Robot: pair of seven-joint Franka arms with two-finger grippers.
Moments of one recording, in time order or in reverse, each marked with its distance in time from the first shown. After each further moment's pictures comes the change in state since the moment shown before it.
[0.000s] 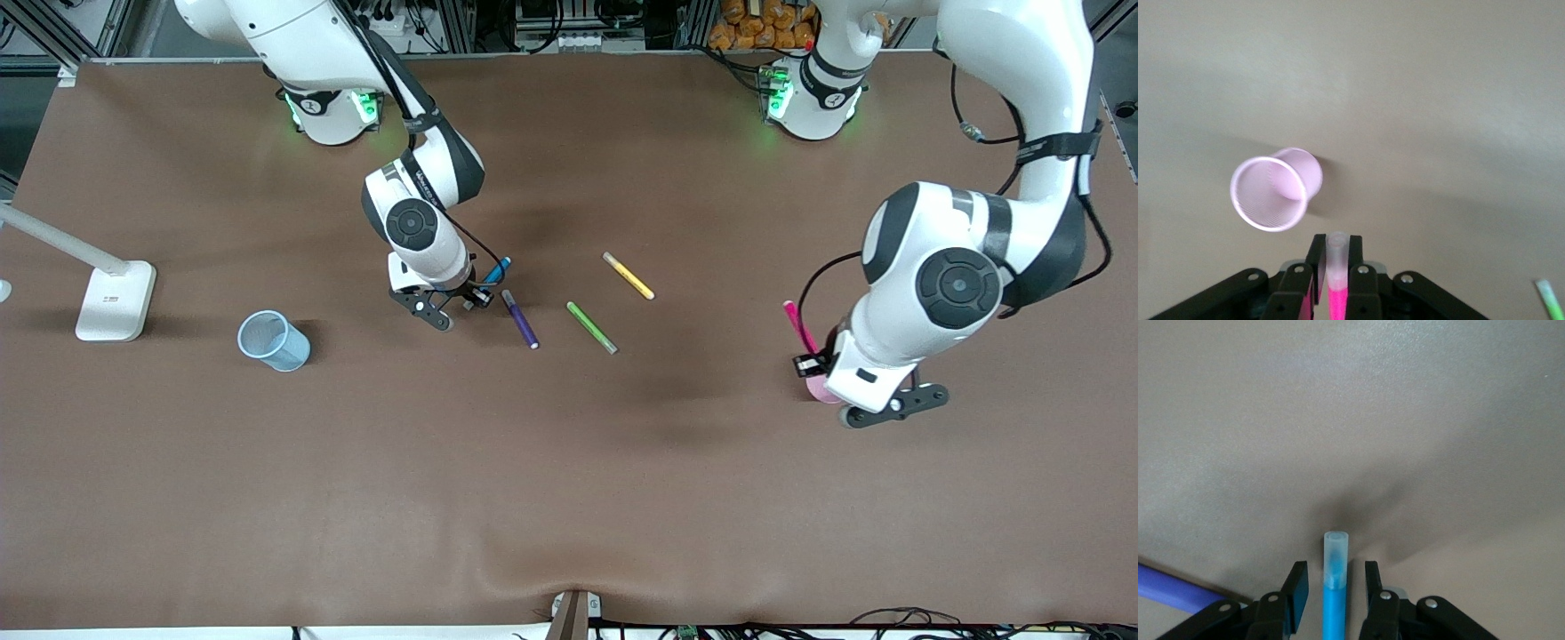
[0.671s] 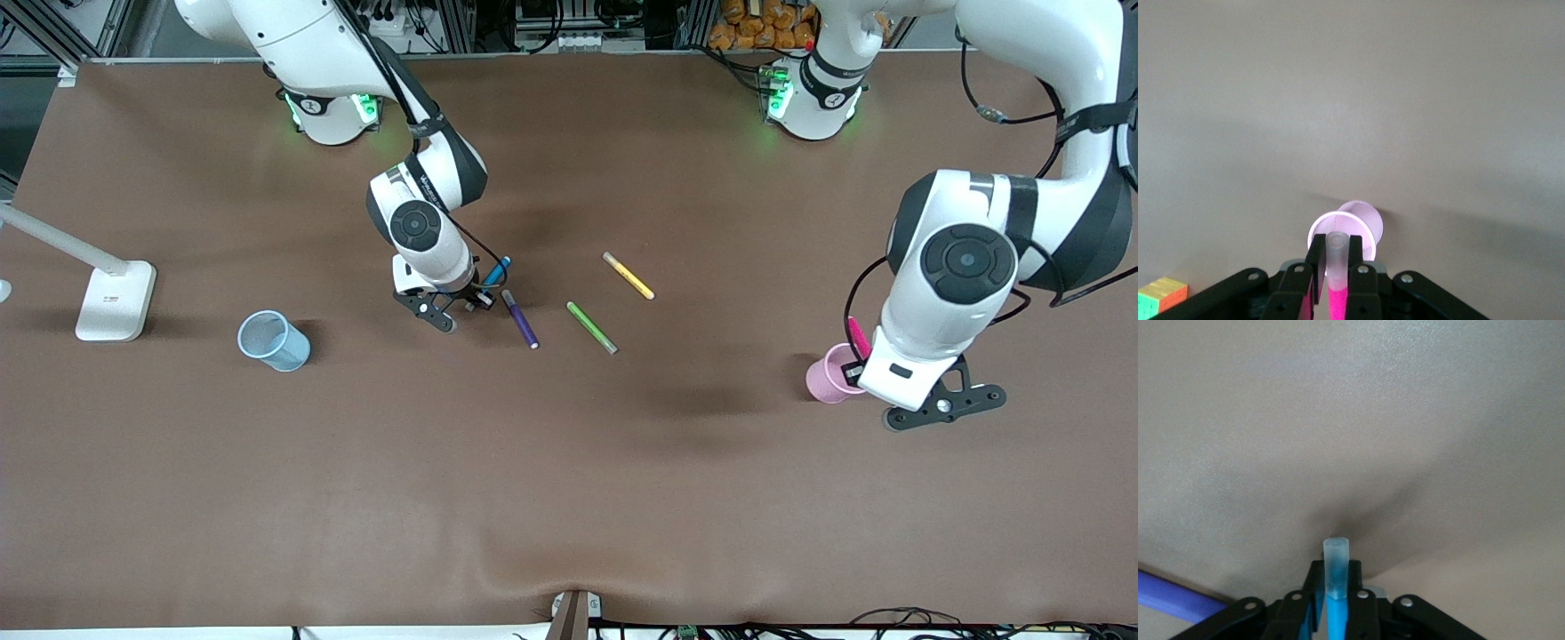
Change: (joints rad) left arm 0.024 -0.058 0.000 -0.043 0.197 0.080 -0.008; right arm 0.006 0.022 0.001 0.001 0.000 0.042 0.004
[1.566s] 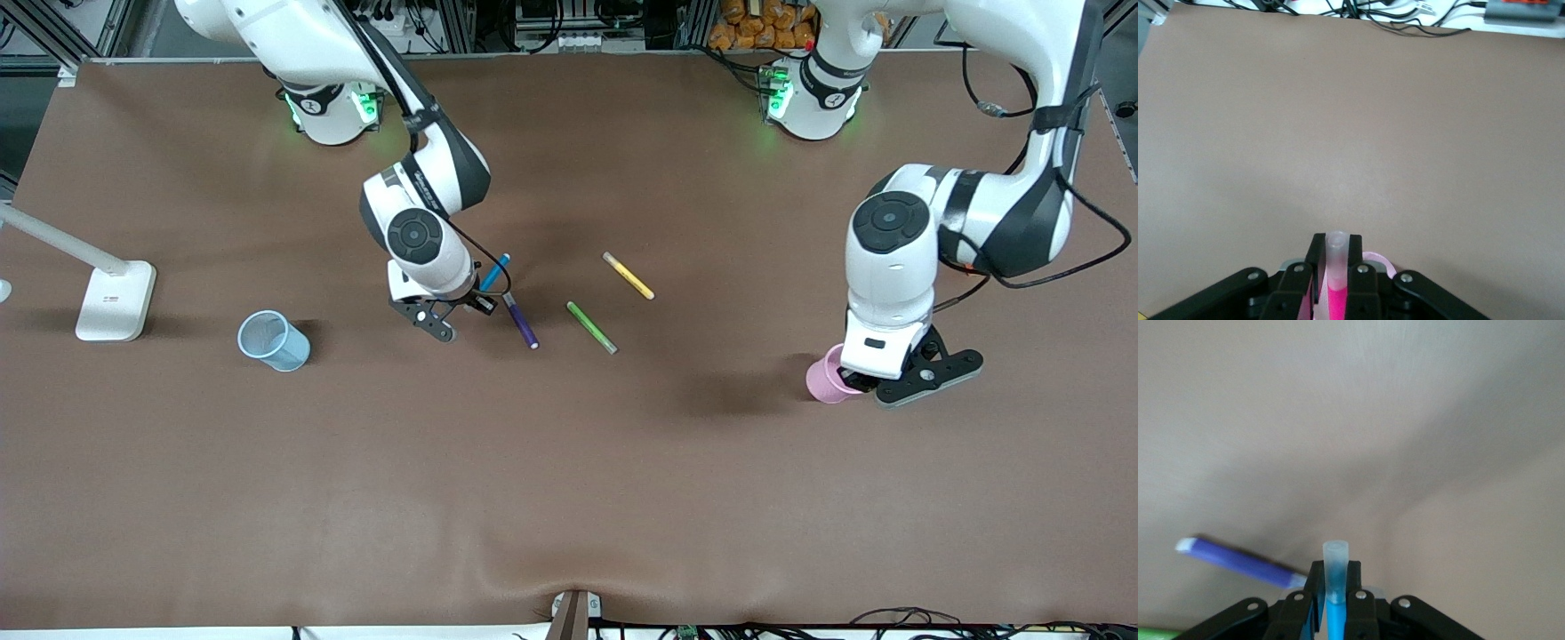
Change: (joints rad) left arm 0.011 -0.073 -0.006 -0.302 0.359 0.297 -0.432; right arm -0.017 -0.048 -0.034 0.259 -0.004 -0.376 0.001
